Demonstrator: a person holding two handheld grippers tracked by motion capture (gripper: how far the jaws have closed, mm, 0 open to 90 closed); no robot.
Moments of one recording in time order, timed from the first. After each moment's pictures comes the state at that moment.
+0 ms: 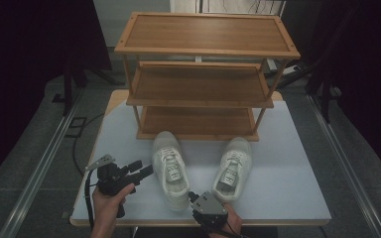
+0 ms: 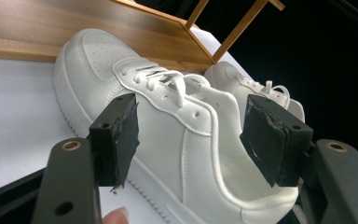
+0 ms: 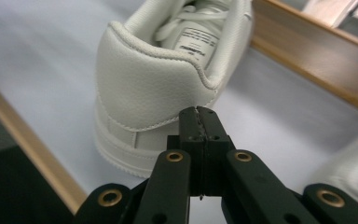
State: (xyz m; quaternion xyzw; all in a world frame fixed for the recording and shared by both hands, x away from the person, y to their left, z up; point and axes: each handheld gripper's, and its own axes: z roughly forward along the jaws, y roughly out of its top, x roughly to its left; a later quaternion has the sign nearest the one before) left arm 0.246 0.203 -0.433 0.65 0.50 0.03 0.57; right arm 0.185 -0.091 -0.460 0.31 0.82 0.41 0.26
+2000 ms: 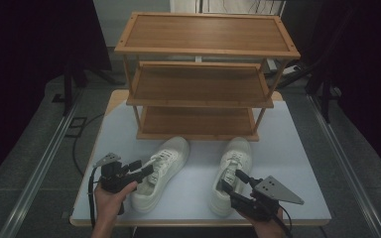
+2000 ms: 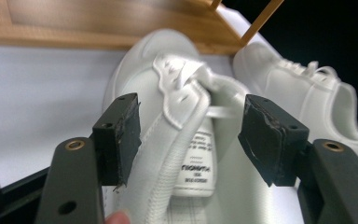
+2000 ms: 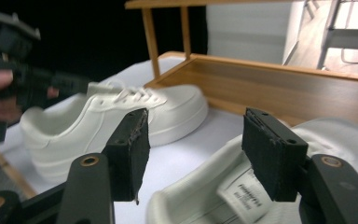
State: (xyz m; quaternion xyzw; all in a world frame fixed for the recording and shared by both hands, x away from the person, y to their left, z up) left arm 0.262 0.197 -0.448 0.68 0.52 0.06 0.51; right arm 0.197 -0.203 -0.400 0.39 0.70 0.56 0.22
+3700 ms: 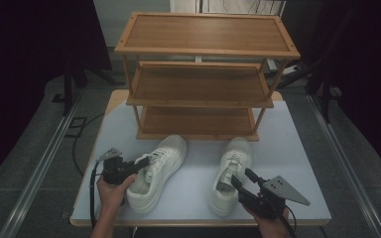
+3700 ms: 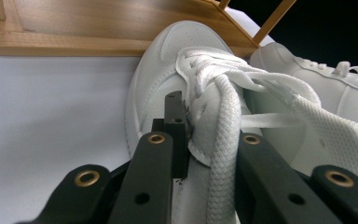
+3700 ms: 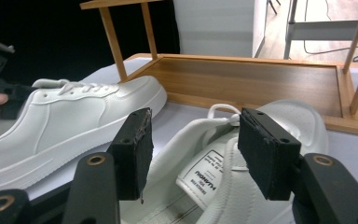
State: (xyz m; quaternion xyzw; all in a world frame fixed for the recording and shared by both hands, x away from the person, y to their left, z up) left arm 0.287 0.210 -0.468 0.68 0.50 0.06 0.53; right arm 0.203 -0.219 -0.413 0.44 0.67 0.54 0.25
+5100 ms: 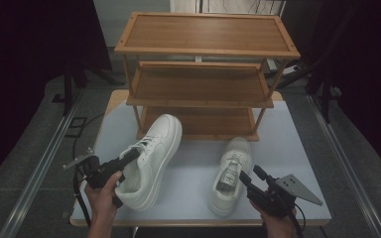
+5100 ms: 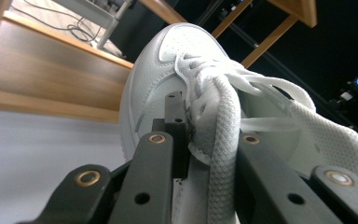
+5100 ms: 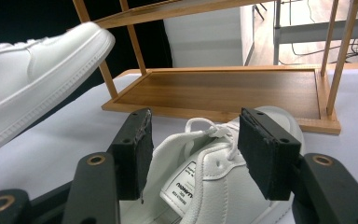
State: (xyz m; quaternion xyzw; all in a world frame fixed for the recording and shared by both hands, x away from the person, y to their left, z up) left arm 0.251 0.224 -0.416 0.55 0.50 0.02 0.67; right arm 0.204 -0.236 -0.405 0.47 0.64 0.56 0.25
